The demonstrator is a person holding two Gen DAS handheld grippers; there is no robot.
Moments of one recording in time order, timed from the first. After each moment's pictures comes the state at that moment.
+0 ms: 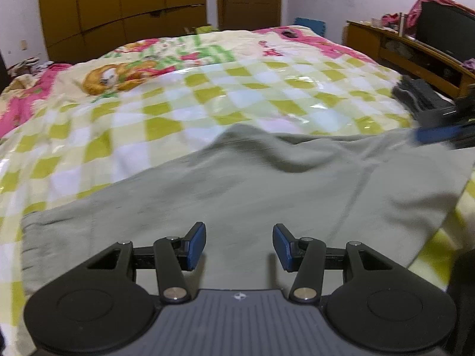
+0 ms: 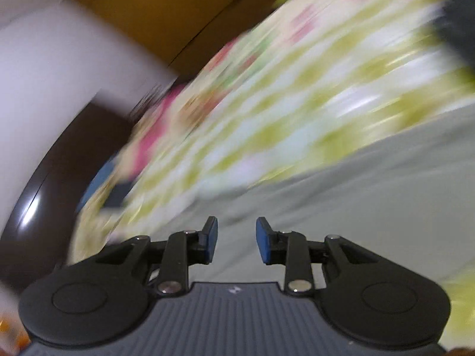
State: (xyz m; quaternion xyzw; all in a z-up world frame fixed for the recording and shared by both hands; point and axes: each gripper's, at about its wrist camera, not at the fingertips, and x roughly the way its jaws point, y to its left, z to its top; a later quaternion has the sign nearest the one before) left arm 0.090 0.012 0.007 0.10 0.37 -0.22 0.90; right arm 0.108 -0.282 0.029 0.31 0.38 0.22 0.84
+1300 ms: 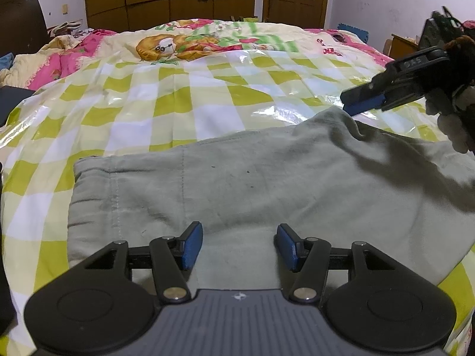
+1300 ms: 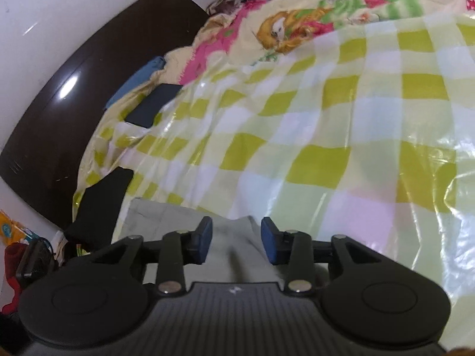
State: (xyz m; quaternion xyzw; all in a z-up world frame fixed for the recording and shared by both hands) left arm 0.114 0.094 -0.021 0.05 0.39 -0.16 0.91; right arm 0.268 -0.215 0.008 0.17 0.46 0.36 0.80
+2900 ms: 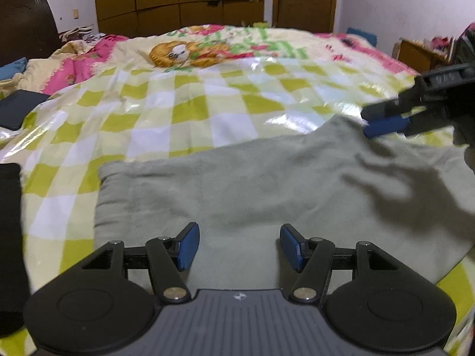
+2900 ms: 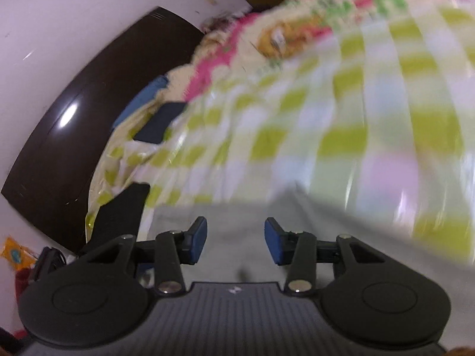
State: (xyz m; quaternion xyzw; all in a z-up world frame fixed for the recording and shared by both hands) left arm 0.101 0.105 -0.009 0.06 0.38 -0.13 0.91; right arm 0.210 -0.198 0.000 0.25 0.43 0.30 0.81
